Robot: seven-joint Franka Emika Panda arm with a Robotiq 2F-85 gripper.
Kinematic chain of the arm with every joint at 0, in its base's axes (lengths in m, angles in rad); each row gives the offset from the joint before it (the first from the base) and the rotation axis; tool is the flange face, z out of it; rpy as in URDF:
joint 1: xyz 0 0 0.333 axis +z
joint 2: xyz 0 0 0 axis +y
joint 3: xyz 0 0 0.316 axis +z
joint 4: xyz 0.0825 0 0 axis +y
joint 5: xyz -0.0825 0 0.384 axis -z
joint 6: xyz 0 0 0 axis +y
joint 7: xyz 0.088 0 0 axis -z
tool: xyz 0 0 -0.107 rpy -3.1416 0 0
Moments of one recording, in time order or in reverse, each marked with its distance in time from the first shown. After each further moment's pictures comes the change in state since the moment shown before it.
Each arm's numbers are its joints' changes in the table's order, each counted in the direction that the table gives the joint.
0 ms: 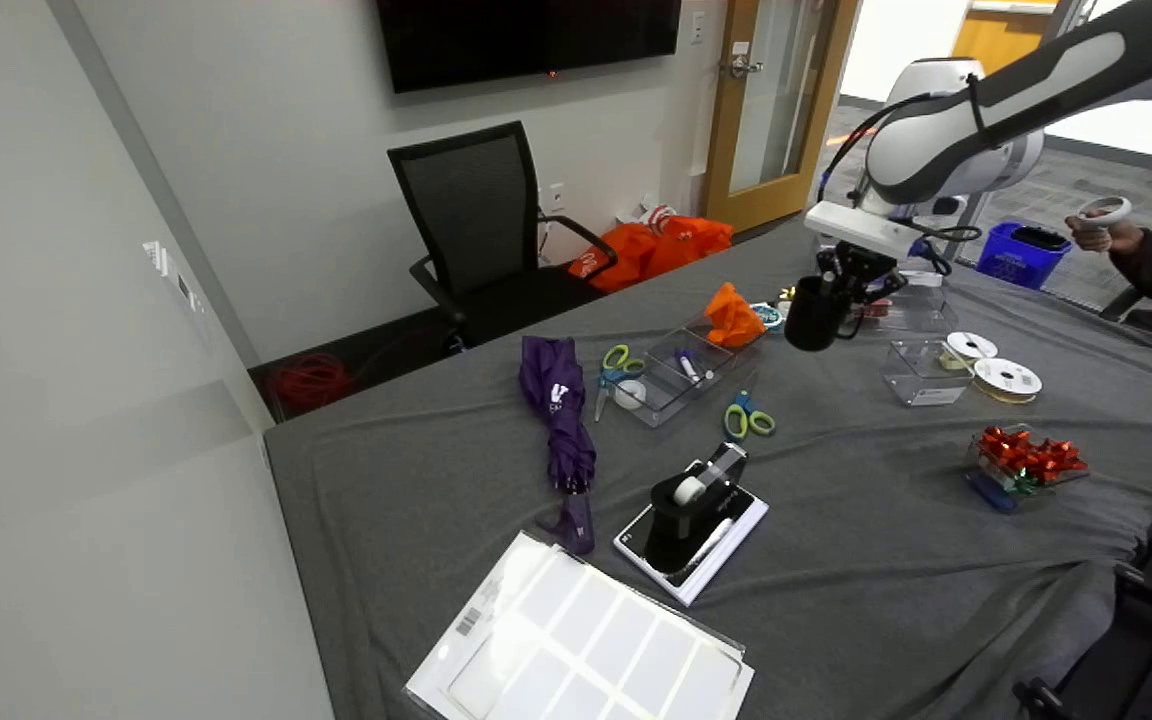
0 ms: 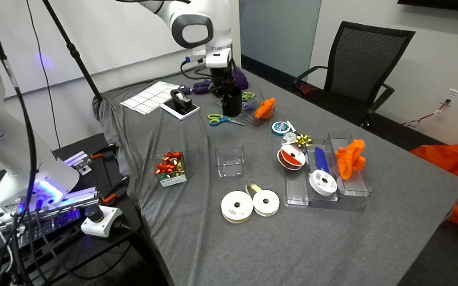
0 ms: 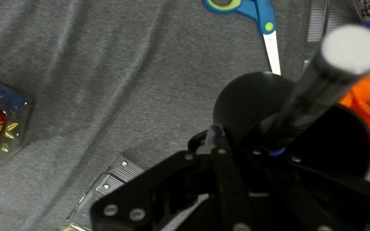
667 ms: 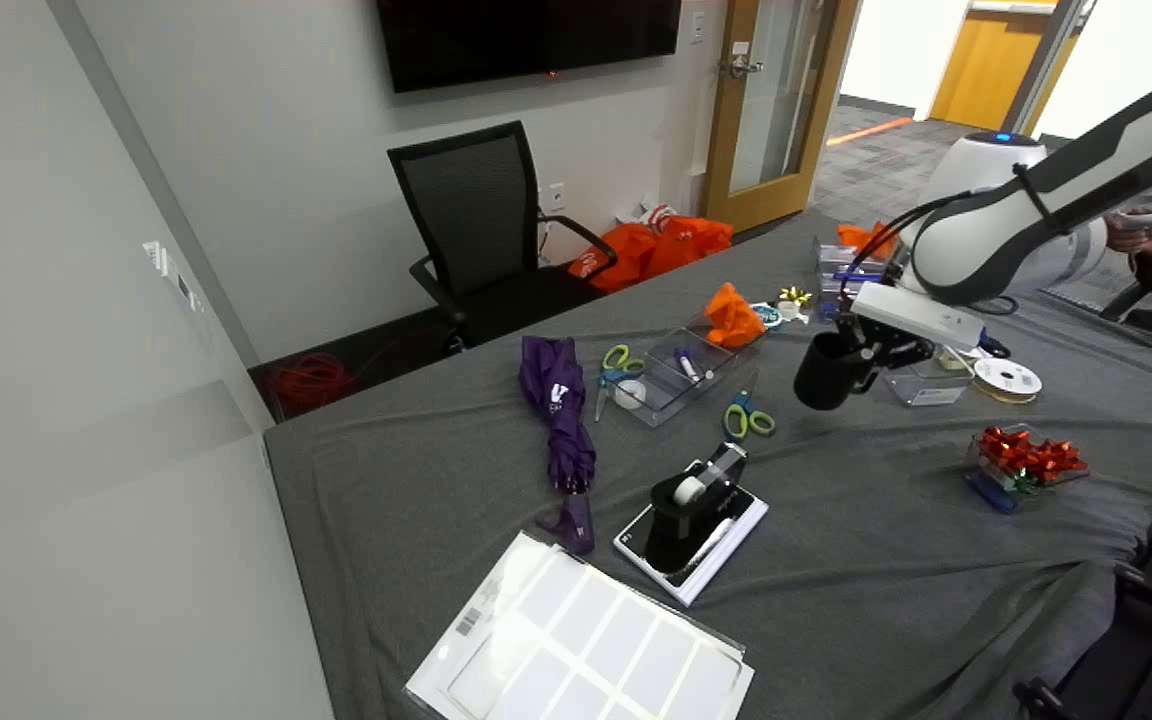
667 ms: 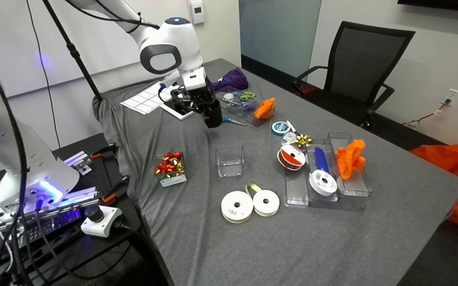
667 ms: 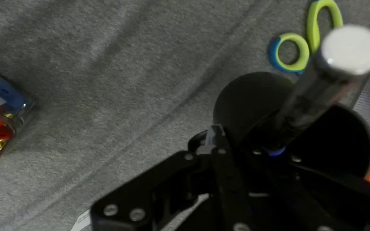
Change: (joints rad) arm 0.023 -0.137 0.046 0.412 -0.025 -0.376 -0.290
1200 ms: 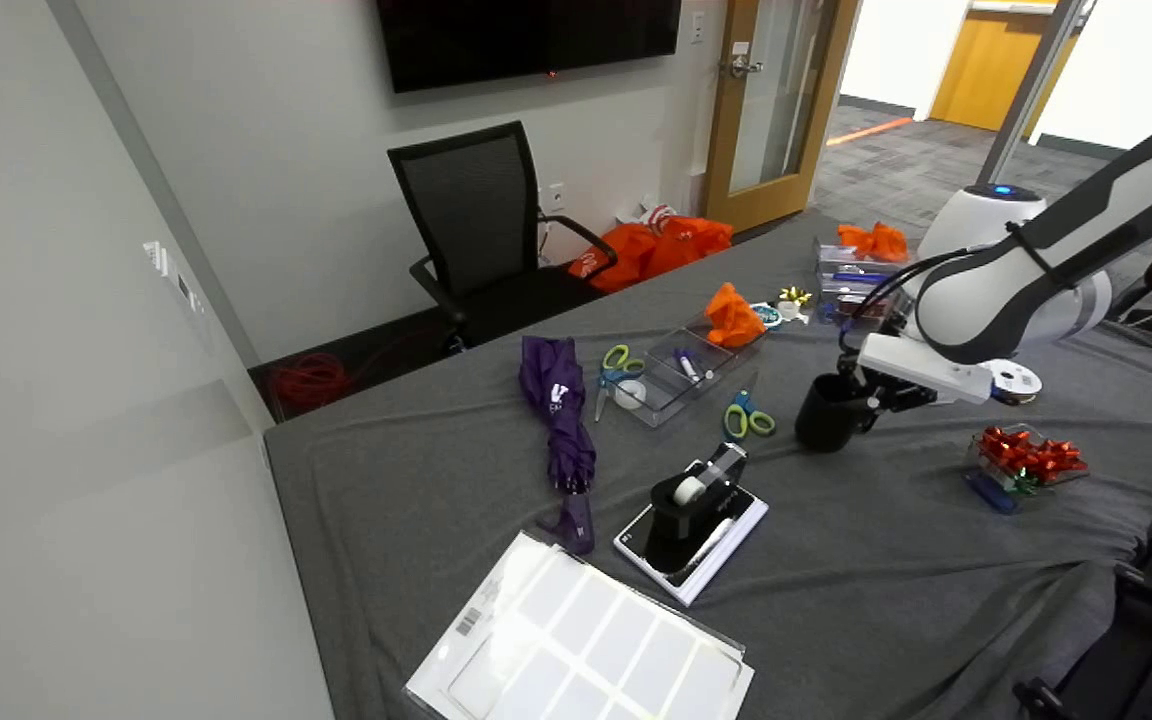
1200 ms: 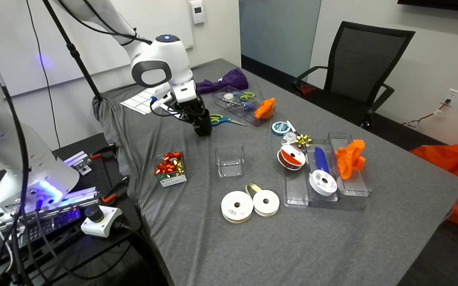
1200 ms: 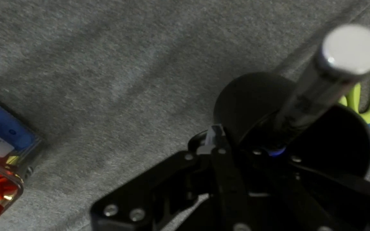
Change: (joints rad) arm -0.007 0.030 0.063 0.119 -0.022 -0.136 -0.067
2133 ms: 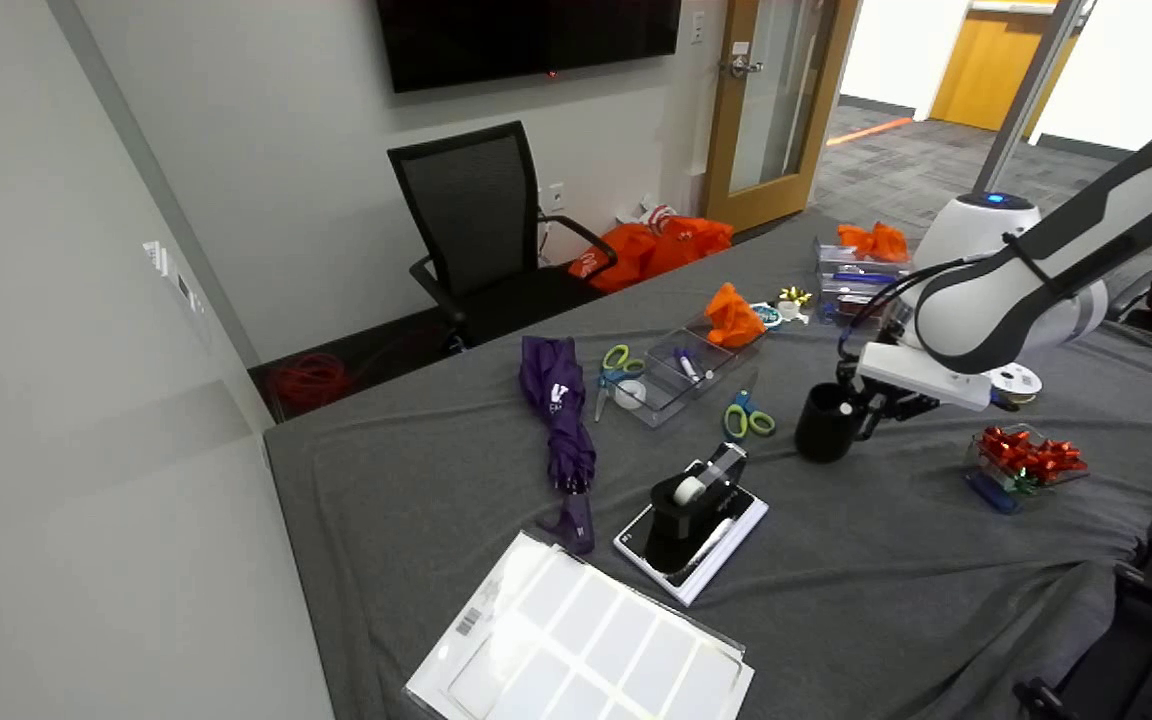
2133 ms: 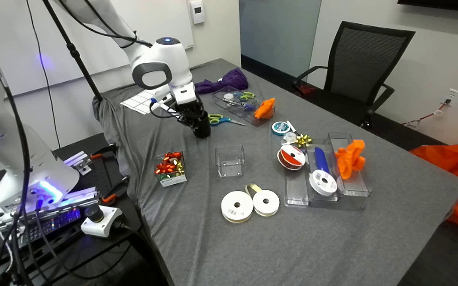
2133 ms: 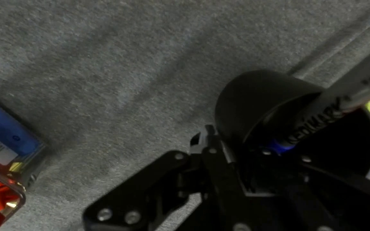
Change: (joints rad) arm -0.002 0.018 0.006 0.001 0.031 0.001 0.019
